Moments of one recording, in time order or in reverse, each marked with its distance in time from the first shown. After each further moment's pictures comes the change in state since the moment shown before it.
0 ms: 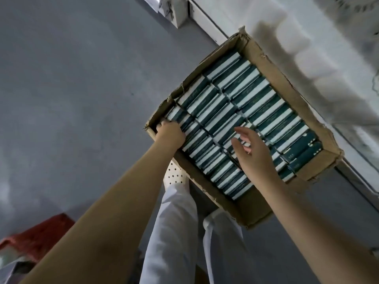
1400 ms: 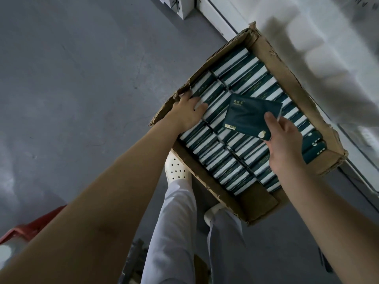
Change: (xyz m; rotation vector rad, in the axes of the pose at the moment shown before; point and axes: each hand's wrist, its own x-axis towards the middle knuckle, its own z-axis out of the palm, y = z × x) left_hand -0.001 0.010 -0.041 -0.286 0.022 0.382; right_hand 0.037 -0.007 -0.024 0.650 0.342 0.315
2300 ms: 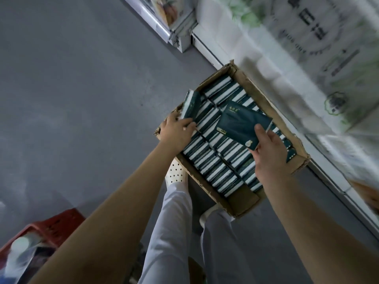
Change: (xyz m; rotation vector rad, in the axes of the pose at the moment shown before) left_hand -0.103 0.044 -0.019 -0.146 0.243 -0.193; right_hand -0.078 -0.055 -0.022 0.207 -0.019 0.075
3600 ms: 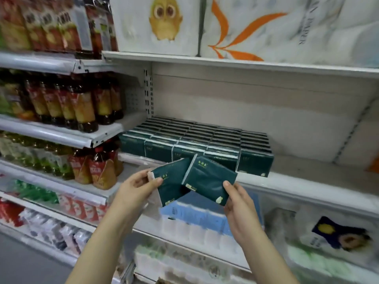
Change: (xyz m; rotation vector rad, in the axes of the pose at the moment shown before) left_hand -0.529 0.319 -0.353 -0.899 0.079 0.931; right_hand -0.504 -0.374 -0.160 0.513 -0.245 -0.824
